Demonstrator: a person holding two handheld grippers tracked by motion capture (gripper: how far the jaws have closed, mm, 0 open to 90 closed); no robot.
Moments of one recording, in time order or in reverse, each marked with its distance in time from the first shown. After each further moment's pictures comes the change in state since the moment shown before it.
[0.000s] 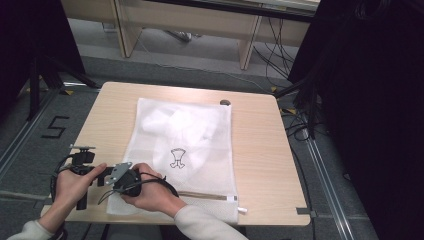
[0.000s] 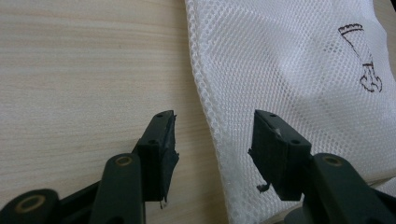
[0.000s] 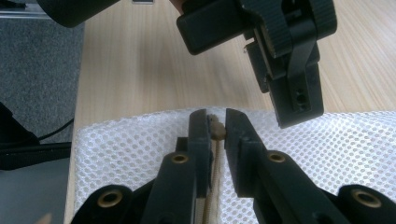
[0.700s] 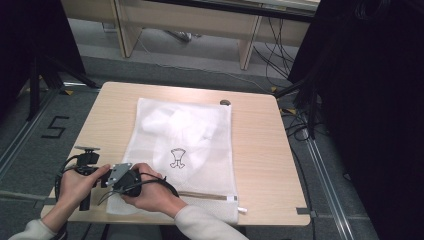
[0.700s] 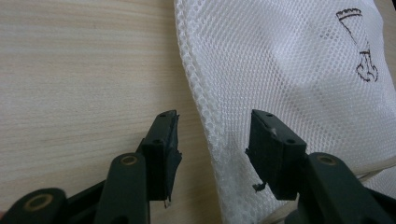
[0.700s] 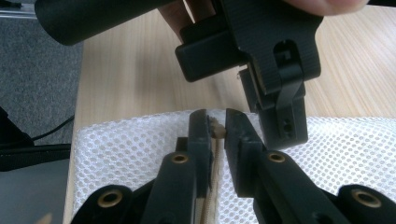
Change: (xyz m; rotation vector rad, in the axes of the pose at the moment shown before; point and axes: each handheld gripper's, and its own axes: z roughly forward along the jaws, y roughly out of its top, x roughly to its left) left arm -0.005 -0.001 0.009 0.057 -0.025 -0.016; right arm 0.002 0.002 -0.004 -0.024 -0.004 -0.006
